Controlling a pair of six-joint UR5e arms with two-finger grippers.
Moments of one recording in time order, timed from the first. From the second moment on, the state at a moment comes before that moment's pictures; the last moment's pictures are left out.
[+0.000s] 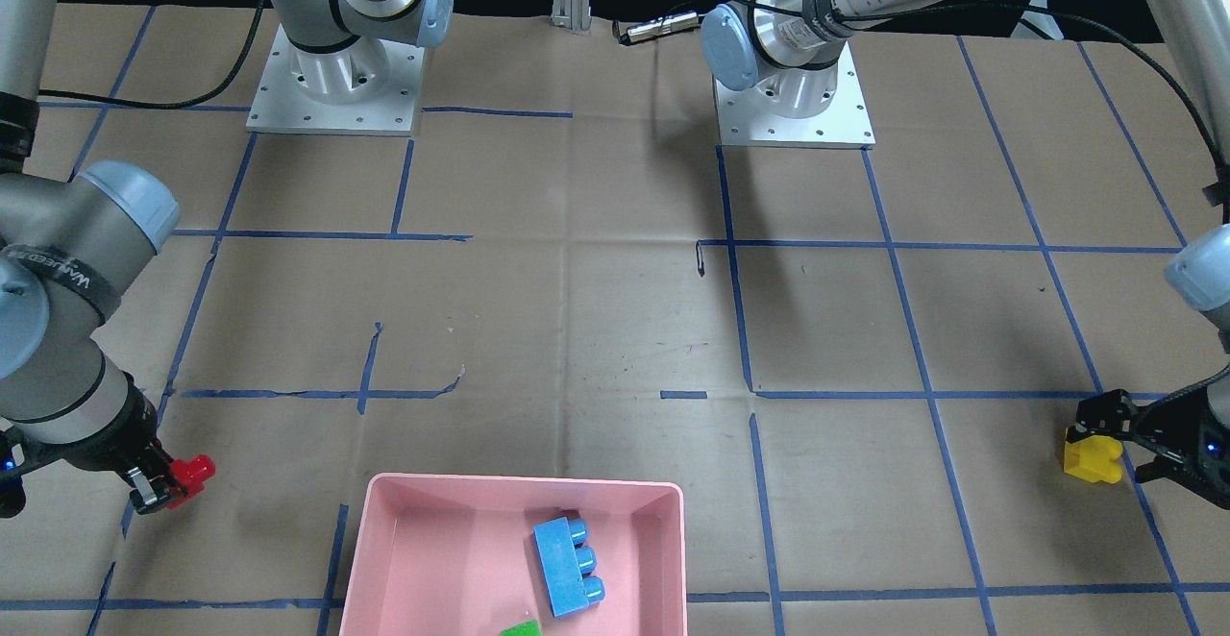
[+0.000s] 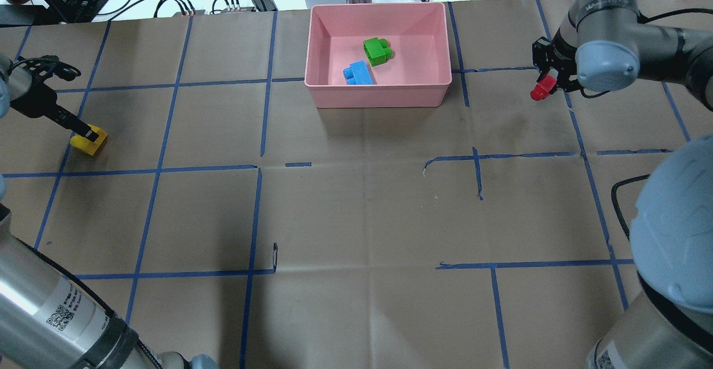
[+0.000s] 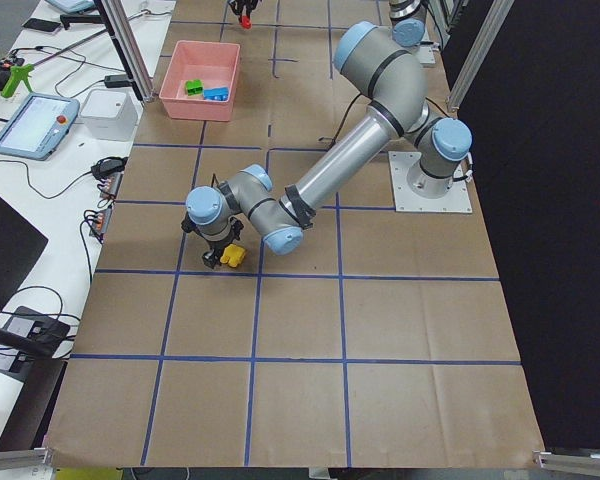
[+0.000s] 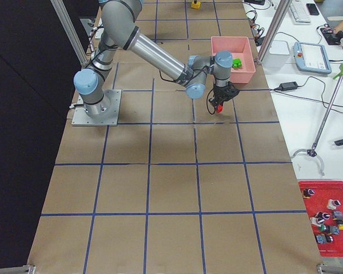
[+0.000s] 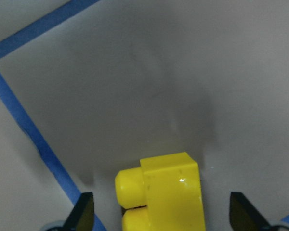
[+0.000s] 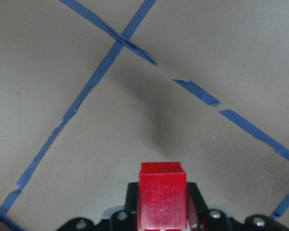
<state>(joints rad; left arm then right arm) -0.93 -2.26 -1.40 -1.13 1.49 1.20 1.36 -1.10 1.57 -2.17 -1.60 0.71</state>
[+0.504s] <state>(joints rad) -0.93 -2.26 -1.43 -1.10 1.49 1.20 1.53 -1.10 1.36 -2.11 -1.54 0.64</state>
